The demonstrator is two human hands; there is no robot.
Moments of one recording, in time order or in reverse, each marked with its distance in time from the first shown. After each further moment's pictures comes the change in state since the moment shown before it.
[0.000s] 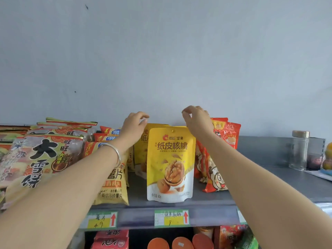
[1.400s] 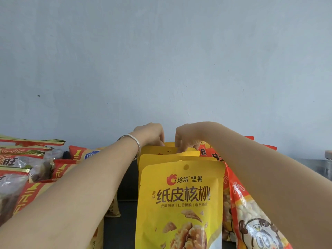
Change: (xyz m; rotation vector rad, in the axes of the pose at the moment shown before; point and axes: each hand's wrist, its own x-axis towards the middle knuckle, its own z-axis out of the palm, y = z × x) left_hand 0.166 -0.037 0.098 0.512 -0.514 0.065; right_hand 0.136 0.021 0.074 -0.460 -0.945 -0.060
